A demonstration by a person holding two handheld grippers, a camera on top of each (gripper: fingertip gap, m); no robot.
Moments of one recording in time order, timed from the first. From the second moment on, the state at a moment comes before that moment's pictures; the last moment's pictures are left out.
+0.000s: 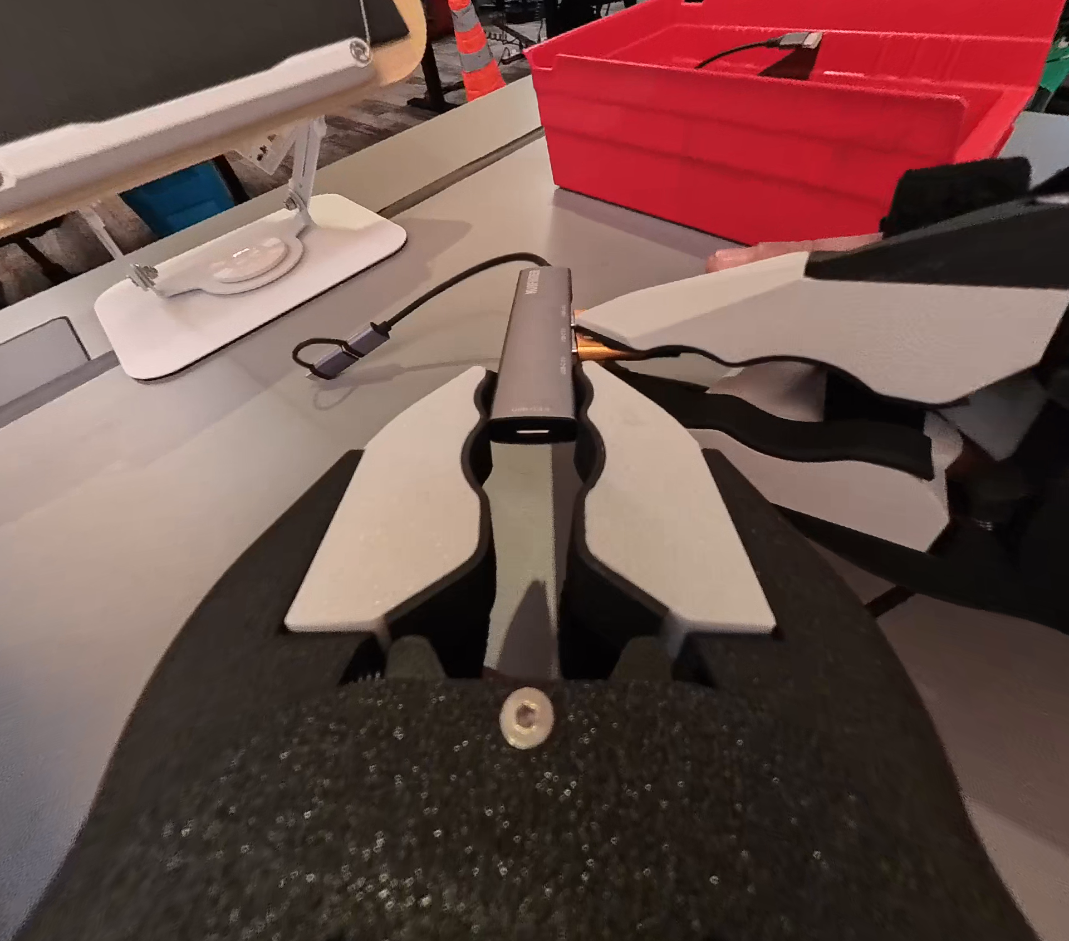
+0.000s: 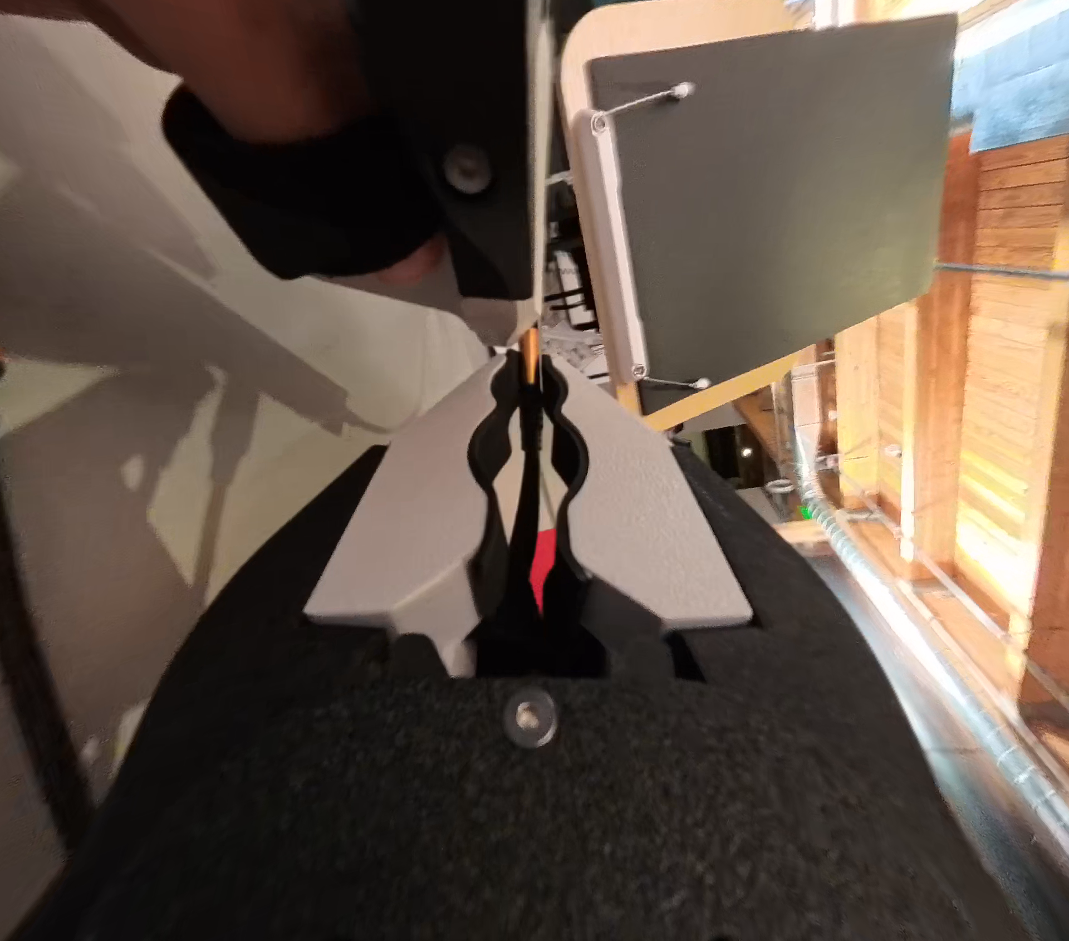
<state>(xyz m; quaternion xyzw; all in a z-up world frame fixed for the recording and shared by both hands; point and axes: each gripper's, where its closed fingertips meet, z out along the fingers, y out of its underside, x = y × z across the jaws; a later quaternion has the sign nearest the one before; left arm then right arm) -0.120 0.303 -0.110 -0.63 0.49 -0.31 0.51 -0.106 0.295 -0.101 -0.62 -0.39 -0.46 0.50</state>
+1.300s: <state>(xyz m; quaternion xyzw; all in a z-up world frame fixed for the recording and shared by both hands) -0.133 0.259 -0.079 -0.48 0.58 -0.50 0.43 -0.120 0.242 -0.079 -0.75 -0.37 0.03 0.56</state>
